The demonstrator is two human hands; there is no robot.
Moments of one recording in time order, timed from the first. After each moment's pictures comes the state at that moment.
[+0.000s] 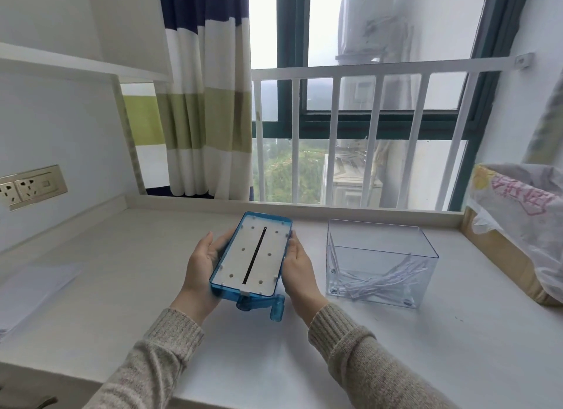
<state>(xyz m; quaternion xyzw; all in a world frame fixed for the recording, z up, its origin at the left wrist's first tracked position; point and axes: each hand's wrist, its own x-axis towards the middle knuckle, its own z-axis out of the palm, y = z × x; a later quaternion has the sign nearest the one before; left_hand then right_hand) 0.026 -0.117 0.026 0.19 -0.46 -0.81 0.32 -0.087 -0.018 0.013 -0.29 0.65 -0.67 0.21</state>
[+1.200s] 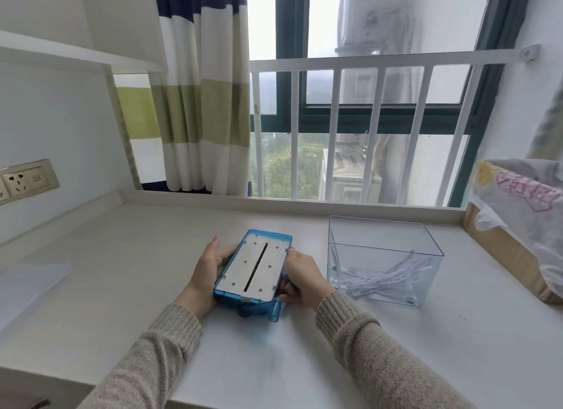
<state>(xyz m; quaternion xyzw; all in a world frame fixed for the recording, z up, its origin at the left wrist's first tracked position) 0.010 -0.146 -0.004 0.27 -0.55 -0.75 0.26 -0.112 -0.023 0.008 -0.18 0.71 -0.57 0.37</state>
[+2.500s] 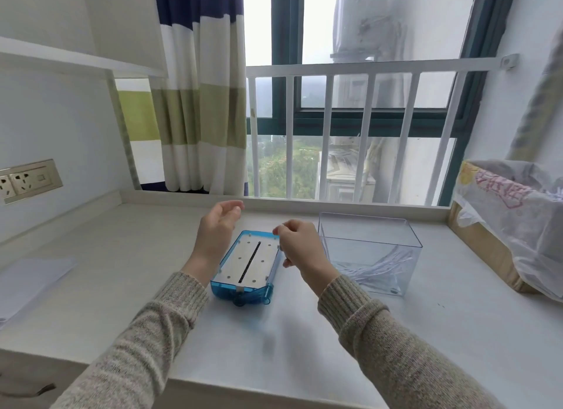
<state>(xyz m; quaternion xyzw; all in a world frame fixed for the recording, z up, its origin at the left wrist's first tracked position) 0.004 -0.110 0.059 0.25 -0.70 -0.51 0.43 -0.092 0.012 0.064 -0.32 0.72 -0.59 0.17</state>
